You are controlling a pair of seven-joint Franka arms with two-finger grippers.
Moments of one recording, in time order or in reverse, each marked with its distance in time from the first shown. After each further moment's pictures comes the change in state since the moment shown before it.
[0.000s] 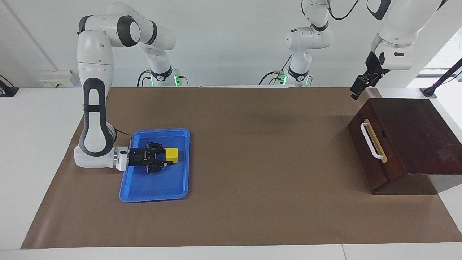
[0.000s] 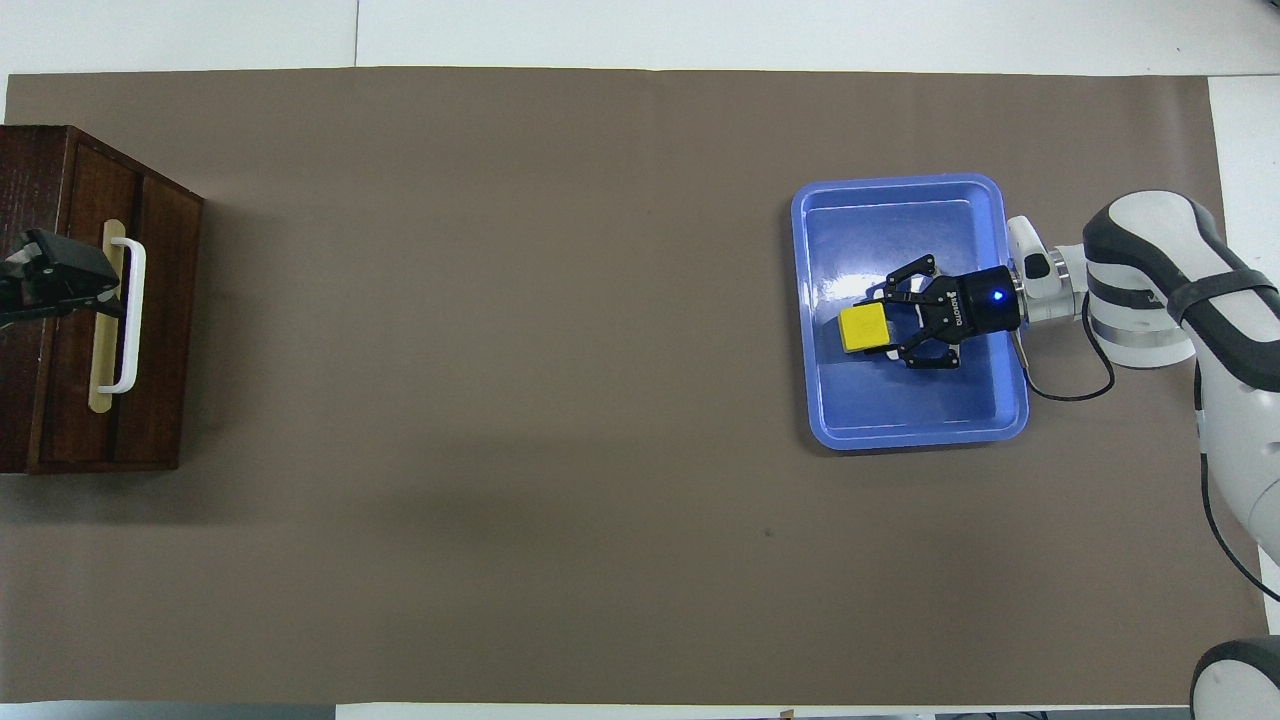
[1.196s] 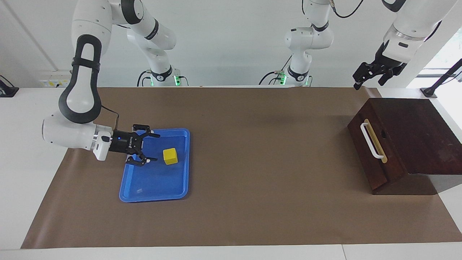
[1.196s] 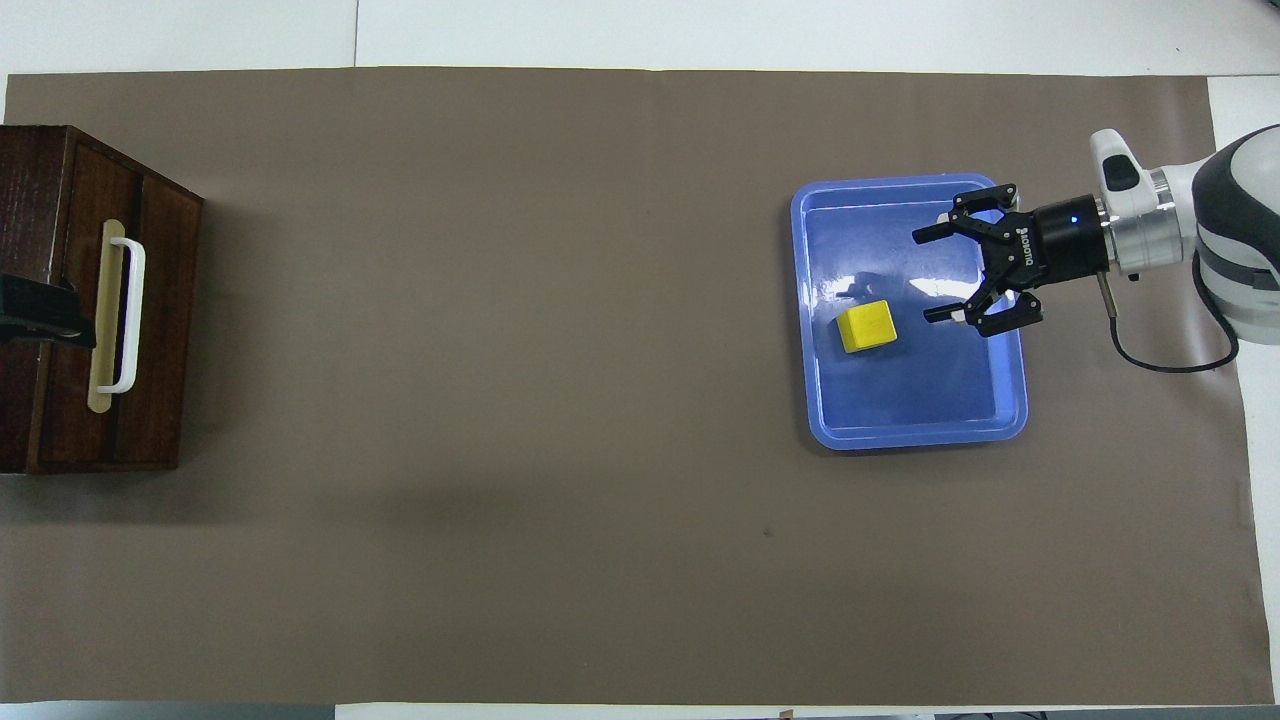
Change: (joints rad) left arm -0.047 -0.002 0.105 0.002 -0.085 -0.028 0.442; right arm 0.036 -0.278 0.000 0.068 -0.155 0.008 0.656
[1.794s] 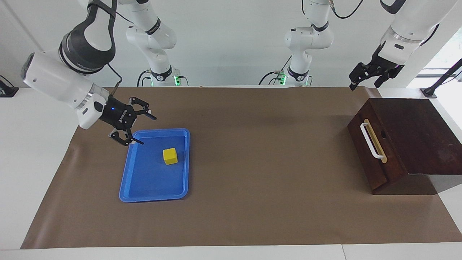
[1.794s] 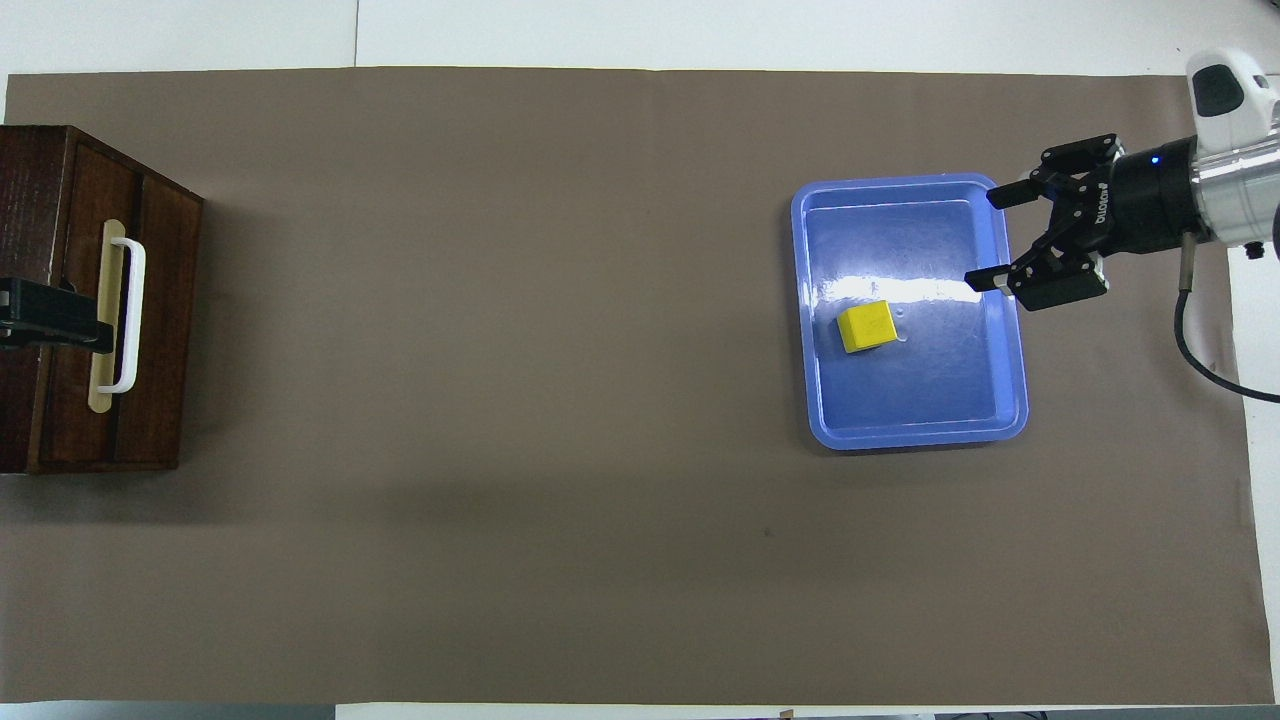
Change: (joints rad) left arm -0.003 0.000 0.002 -0.008 -0.019 0.004 0.041; right arm 0.071 -0.247 0.003 0.026 -0.289 0.093 0.584
